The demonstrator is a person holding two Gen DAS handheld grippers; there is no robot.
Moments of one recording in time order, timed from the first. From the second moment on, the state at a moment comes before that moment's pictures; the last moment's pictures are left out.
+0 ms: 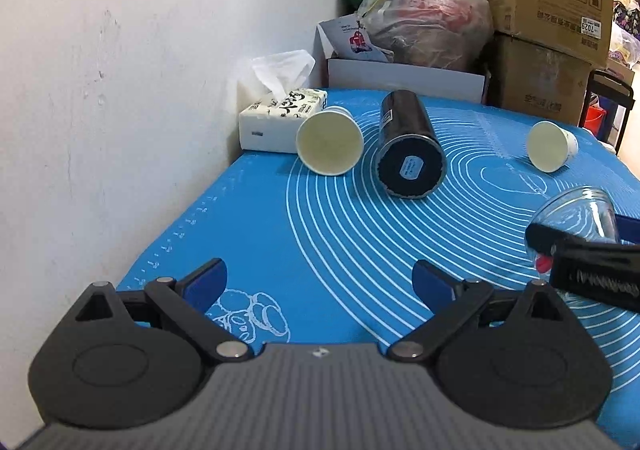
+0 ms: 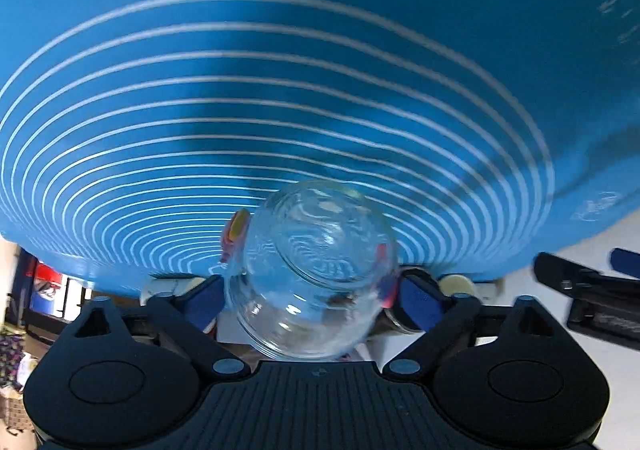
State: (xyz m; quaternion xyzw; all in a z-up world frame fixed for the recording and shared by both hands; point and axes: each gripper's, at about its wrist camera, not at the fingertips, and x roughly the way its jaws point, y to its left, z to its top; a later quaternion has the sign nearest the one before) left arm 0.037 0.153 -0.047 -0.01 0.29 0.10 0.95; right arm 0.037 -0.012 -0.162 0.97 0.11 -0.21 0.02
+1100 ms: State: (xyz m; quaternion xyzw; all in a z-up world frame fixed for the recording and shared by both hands) left arm 0.045 0.151 -0.049 -0.02 0.30 0.10 0.95; right arm 0.022 0.015 -0.086 0.86 -0.04 -0.28 -0.43
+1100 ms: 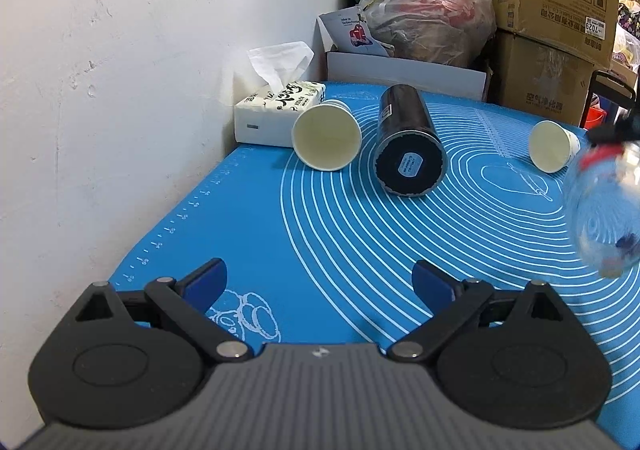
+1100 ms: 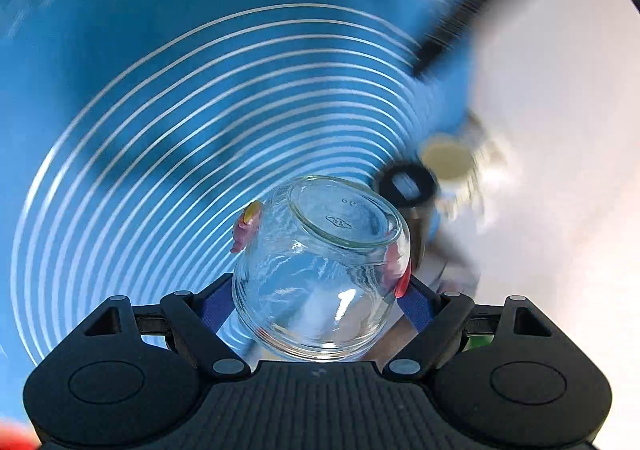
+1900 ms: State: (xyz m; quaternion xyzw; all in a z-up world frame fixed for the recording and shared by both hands) left arm 0.048 0.117 -0.043 0.00 0.29 0.07 0.96; right arm 0.071 -0.080 -0.060 0.16 -0.30 -0.20 -0.92
